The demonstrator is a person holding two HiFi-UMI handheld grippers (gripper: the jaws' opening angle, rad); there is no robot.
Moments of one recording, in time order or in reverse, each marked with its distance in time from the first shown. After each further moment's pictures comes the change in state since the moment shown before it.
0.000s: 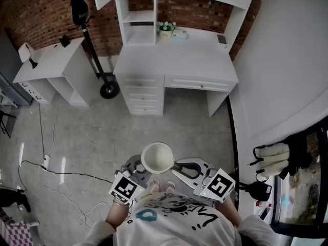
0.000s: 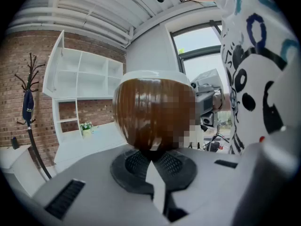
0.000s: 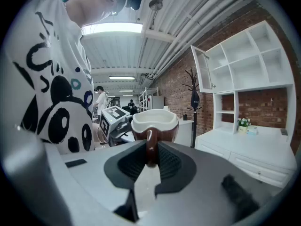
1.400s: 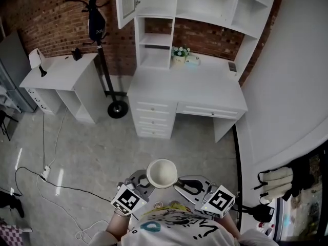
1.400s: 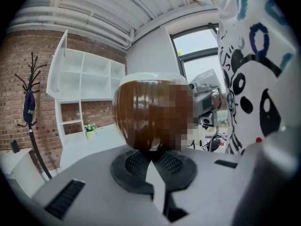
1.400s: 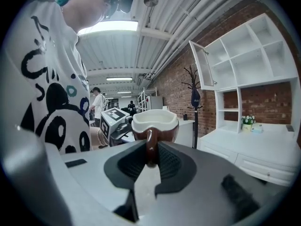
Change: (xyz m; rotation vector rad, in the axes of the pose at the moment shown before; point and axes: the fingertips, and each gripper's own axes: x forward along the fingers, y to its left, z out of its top) left arm -0.028 0.063 -0.013 0.015 -0.016 -0.020; right arm 0.066 -0.014 0.013 0.048 0.011 -0.013
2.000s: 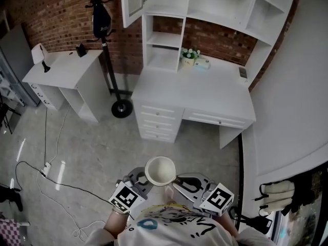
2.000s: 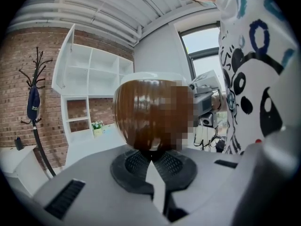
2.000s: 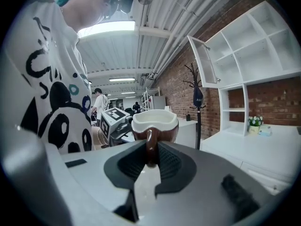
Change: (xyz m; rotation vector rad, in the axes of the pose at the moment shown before) left arm 0.033 0.078 -0.007 -0.034 0.022 0.053; right arm 0.046 -0.074 0.013 -0.002 -0.017 0.070
